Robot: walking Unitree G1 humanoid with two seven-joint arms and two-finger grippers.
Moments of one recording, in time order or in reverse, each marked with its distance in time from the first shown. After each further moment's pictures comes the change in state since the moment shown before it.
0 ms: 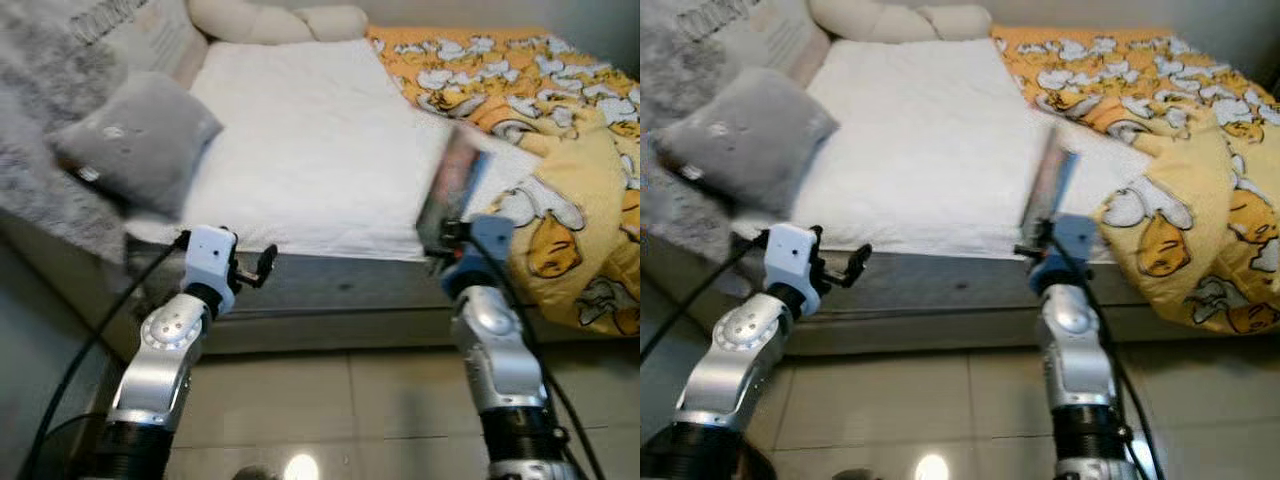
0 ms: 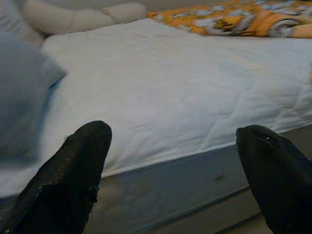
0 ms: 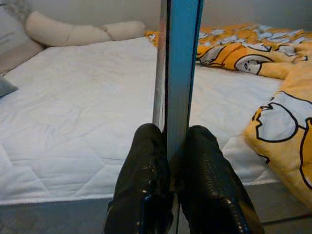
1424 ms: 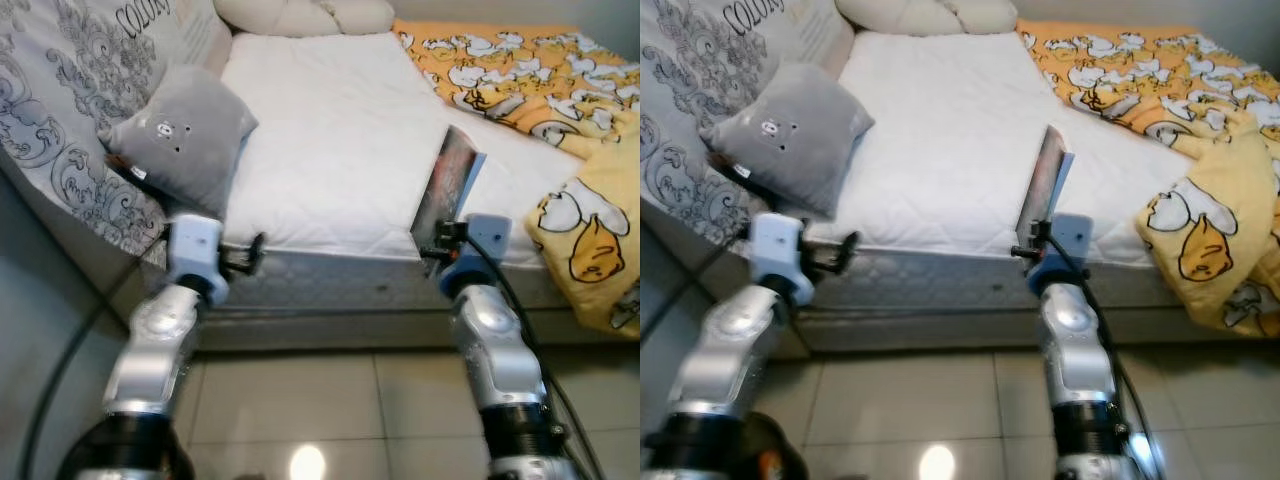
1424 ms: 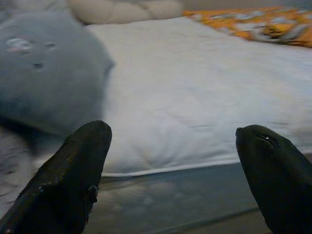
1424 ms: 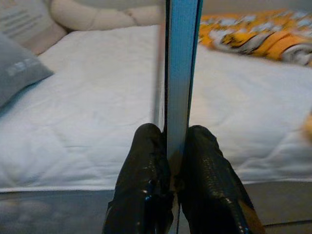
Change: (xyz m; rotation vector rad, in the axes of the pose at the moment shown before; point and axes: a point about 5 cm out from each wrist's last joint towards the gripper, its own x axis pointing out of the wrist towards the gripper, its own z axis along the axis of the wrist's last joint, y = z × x) left arm 0.000 0.022 0.003 -0.056 -0.010 0.096; right arm 0.002 0.017 -0.005 0.011 0.039 0.081
